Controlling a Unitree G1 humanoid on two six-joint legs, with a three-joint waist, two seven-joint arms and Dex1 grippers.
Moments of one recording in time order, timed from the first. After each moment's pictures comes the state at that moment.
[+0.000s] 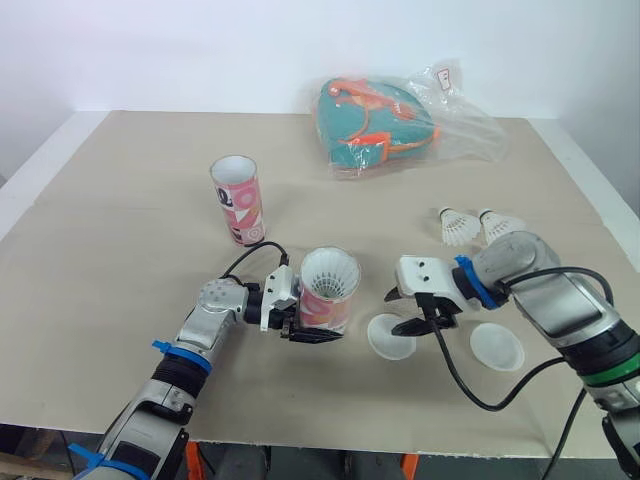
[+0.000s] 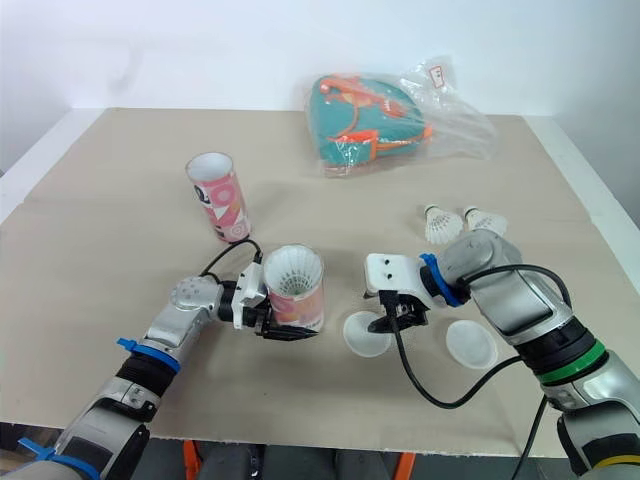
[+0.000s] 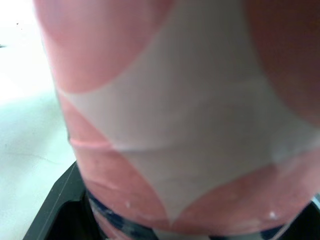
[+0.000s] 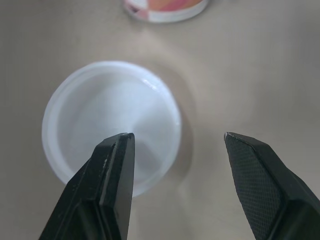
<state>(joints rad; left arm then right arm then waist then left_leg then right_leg) -0.54 0.25 -0.24 0.45 -0.25 -0.15 -1.37 -0.65 -0.95 0.43 -0.14 0.07 0.45 1.38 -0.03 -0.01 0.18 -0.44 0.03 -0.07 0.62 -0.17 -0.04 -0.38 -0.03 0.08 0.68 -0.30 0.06</state>
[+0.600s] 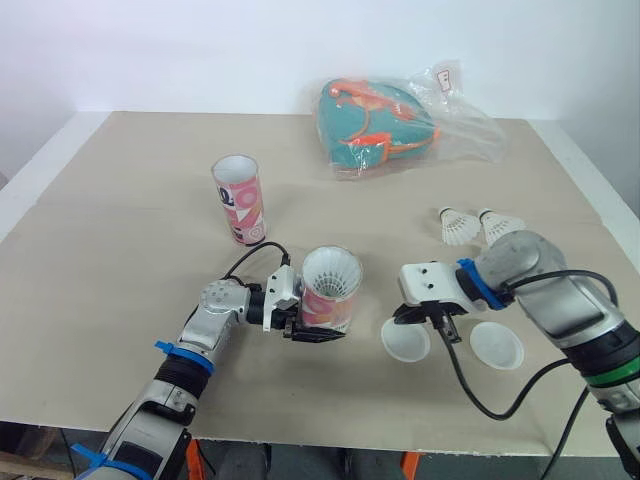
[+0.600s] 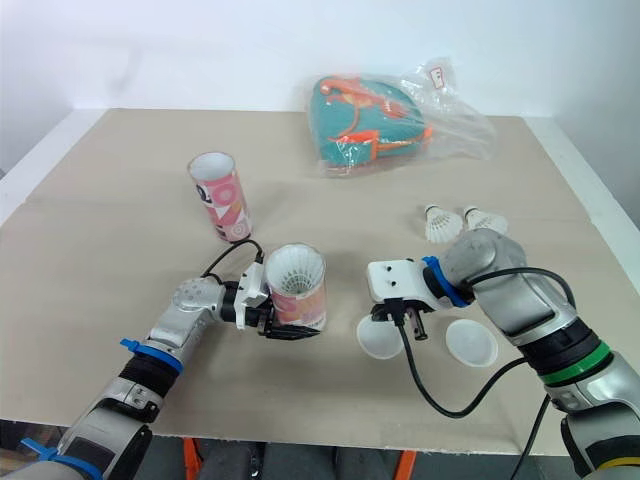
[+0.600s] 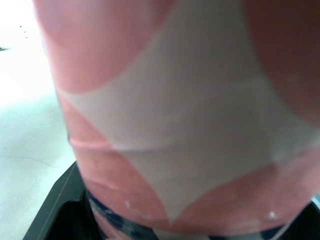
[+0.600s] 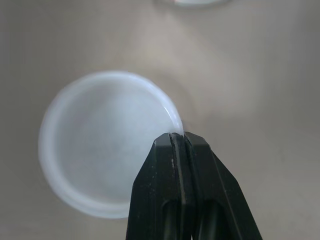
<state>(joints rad) -0.54 0.24 -0.24 0.45 -0.25 -0.15 -1.36 -0.65 -1.00 0.34 -0.20 0.11 0.42 1.47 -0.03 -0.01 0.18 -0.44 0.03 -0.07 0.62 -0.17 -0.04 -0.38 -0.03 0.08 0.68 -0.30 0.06</state>
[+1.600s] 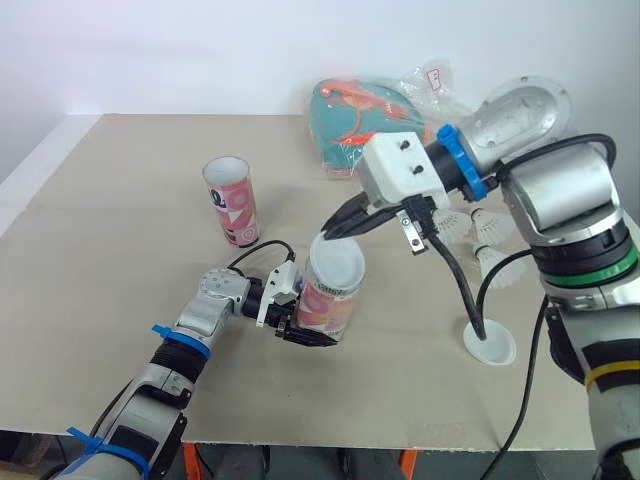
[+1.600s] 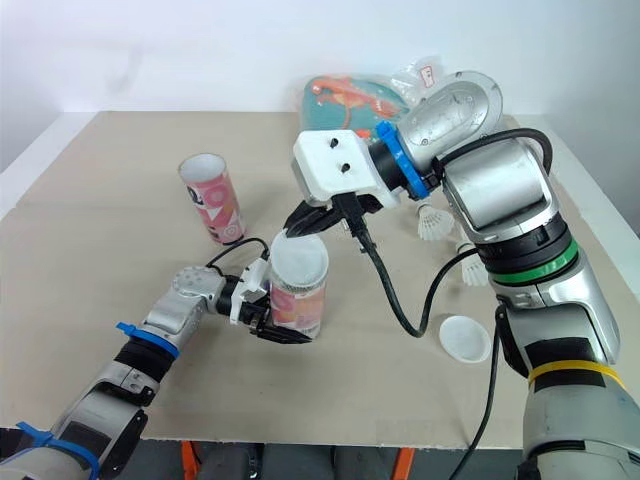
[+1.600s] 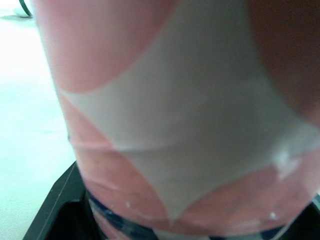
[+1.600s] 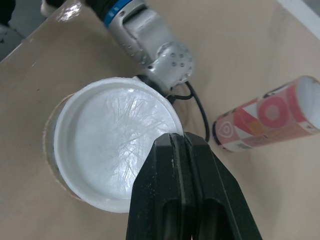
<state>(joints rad) -0.62 0.29 -0.28 0.47 -0.25 -0.01 -1.48 -1.21 -0.72 0.39 -0.09 0.22 0.39 1.56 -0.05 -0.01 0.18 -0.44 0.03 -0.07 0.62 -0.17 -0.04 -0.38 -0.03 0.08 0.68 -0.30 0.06</state>
